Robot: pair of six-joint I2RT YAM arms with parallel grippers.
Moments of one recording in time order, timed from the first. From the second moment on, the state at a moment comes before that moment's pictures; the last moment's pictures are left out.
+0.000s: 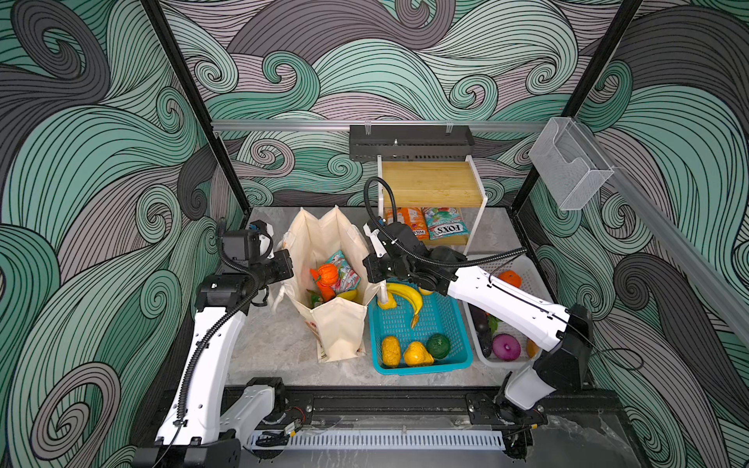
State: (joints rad) left arm 0.01 1.02 1.23 -0.94 0.17 -0.30; right arm 0.93 1.62 1.57 -0.63 0.06 0.38
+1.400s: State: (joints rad) left arm 0.14 1.18 1.49 -0.94 0.25 -0.43; right arm 0.85 1.60 1.45 -0.48 0.02 0.43
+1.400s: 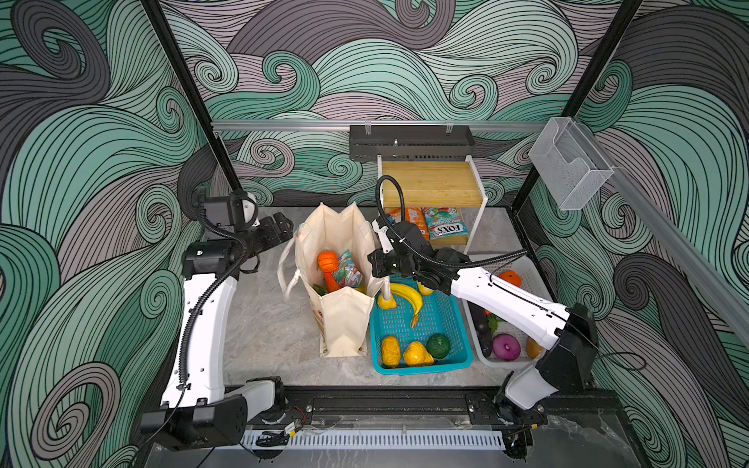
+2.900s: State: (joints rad) left arm 0.33 0.96 1.21 -0.58 0.75 -0.76; right arm 0.84 1.63 1.42 -0.35 -0.09 0.45
